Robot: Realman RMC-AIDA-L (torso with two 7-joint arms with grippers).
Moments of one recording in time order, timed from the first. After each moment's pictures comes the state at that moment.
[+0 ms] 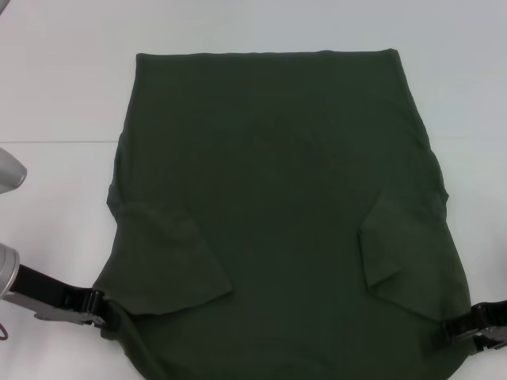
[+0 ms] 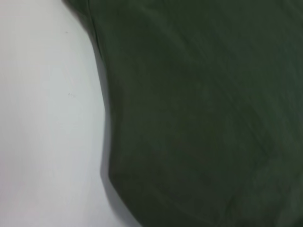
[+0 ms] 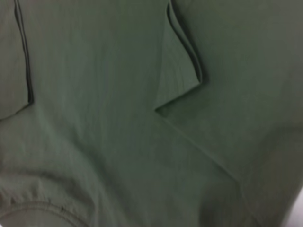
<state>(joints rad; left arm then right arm) -0.67 -2.05 0.72 0.90 2.67 1.60 -2.53 0.66 1.98 -0.70 -0.77 -2.66 -1.62 2.56</state>
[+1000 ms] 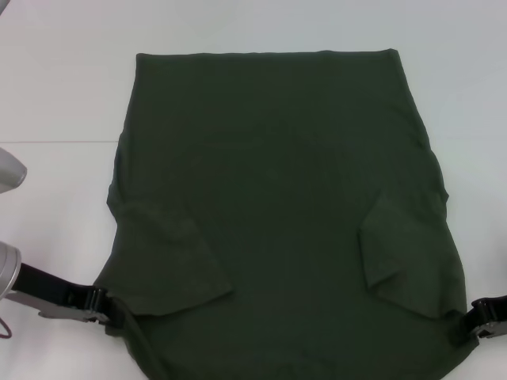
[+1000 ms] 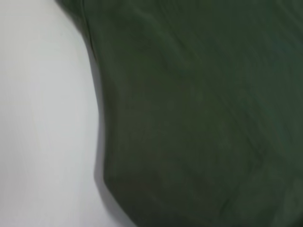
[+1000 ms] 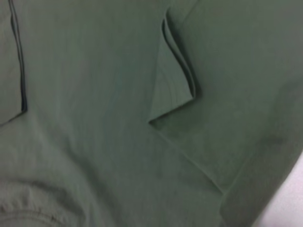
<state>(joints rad) -0.67 -2.05 0.71 0.88 2.65 1.59 -2.51 0.66 1.98 -0.71 -0.77 -2.65 -1.59 2.54</state>
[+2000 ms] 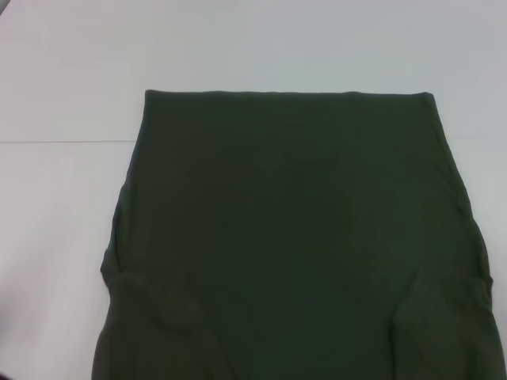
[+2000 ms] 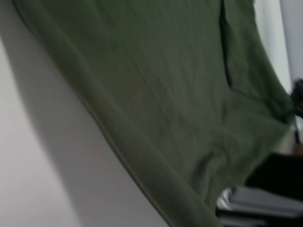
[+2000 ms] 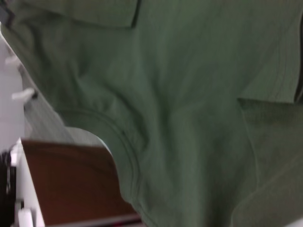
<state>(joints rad) -0.63 -1.91 0.63 0.62 2.59 1.99 -2.28 0.56 1.94 -0.71 -0.77 -2.67 -1.98 2.05</state>
